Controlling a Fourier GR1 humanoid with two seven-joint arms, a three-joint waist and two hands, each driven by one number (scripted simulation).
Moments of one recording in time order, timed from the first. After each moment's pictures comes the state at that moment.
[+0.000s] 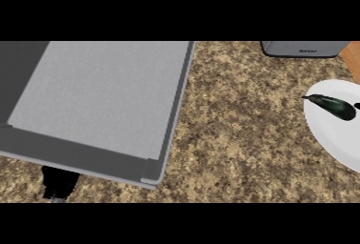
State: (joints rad) left arm 0.05 0.32 -0.16 -1.32 0.14 0.03 -0.17; right arm -0.51 -0.70 -0.36 -0.64 0.21 -0.15 -0.26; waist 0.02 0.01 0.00
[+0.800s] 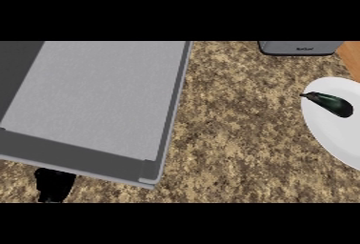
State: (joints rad) left arm 0.08 0.32 -0.14 -1.36 0.14 0.03 -0.17; right arm -0.34 -0.89 -0.70 -0.39 -0.12 0.25 -0.56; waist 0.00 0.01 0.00
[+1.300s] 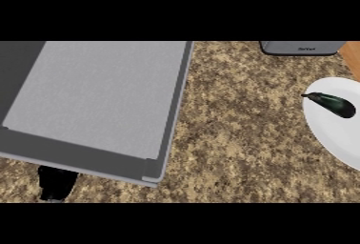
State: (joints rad) left arm 0.07 0.31 -0.14 -1.35 0.14 0.02 -0.16; right arm -0.21 -0.95 -0.71 -0.28 -0.09 0.39 -0.75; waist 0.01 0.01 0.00
